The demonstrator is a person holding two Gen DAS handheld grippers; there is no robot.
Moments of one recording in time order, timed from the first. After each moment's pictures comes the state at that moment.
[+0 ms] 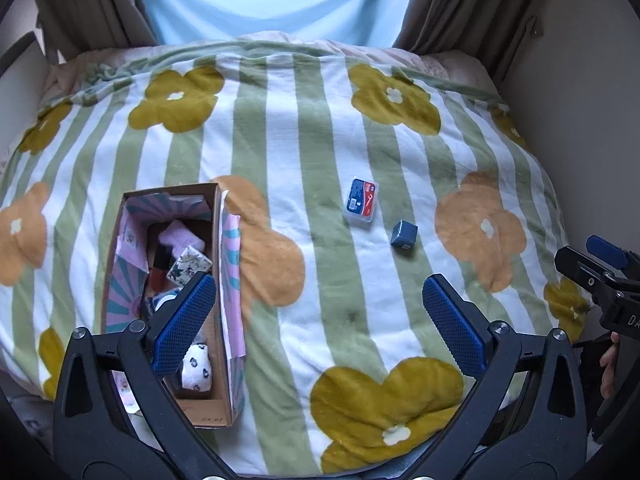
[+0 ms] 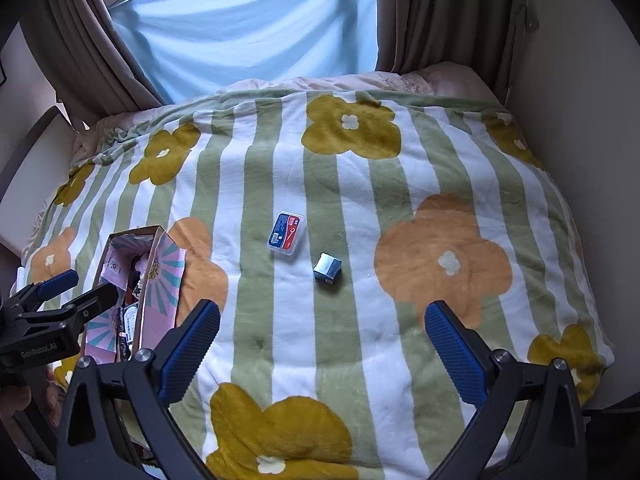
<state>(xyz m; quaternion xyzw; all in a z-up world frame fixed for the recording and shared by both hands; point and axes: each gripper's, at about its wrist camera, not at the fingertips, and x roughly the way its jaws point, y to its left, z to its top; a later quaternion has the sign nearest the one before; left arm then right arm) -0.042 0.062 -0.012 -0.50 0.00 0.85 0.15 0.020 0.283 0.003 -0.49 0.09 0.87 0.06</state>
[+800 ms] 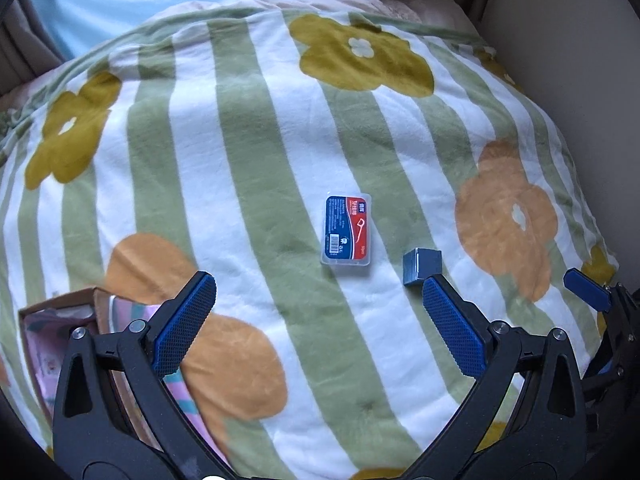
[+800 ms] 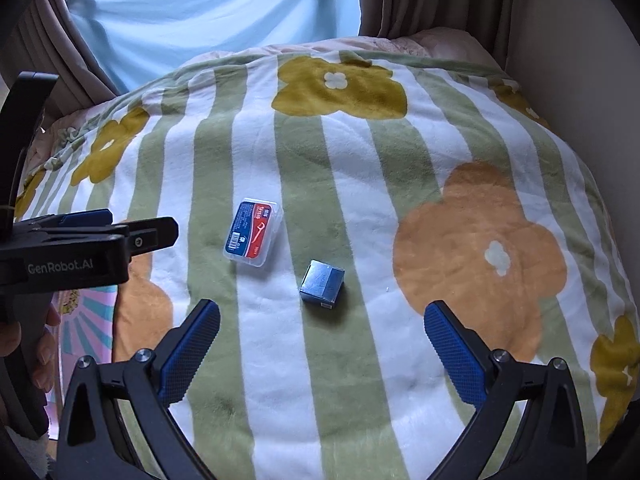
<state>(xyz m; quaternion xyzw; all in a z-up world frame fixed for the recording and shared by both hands) -0.194 0.158 -0.154 -0.54 0.07 0.81 0.24 -0.069 0.289 -0.158 -0.49 0.09 0.86 0.12</state>
